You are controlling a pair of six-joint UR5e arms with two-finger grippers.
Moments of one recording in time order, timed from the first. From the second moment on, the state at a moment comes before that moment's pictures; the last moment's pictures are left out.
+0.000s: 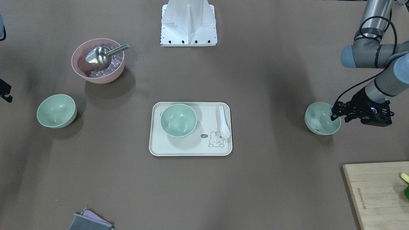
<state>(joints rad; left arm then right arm) -1.05 -1.71 -1.49 -2.12 -2.26 -0.64 1.19 -1.64 1.85 -1.34 2.22 0.45</state>
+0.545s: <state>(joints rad) -1.05 -1.71 -1.50 -2.12 -2.26 -0.64 1.19 -1.64 1.85 -1.34 2.22 0.45</state>
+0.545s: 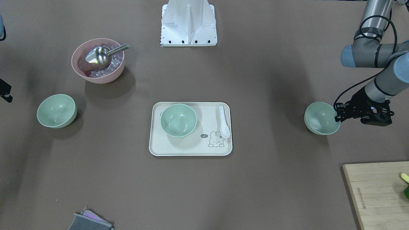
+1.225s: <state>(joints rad) -1.06 -1.75 -1.67 -1.93 -2.28 -0.71 1.19 -1.63 1.85 -1.34 2.22 0.45</state>
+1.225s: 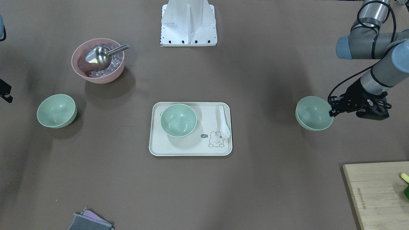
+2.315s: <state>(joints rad) -0.85 -2.18 -1.73 -1.65 -2.24 -1.32 1.18 -1.63 1.85 -1.34 2.22 0.45</state>
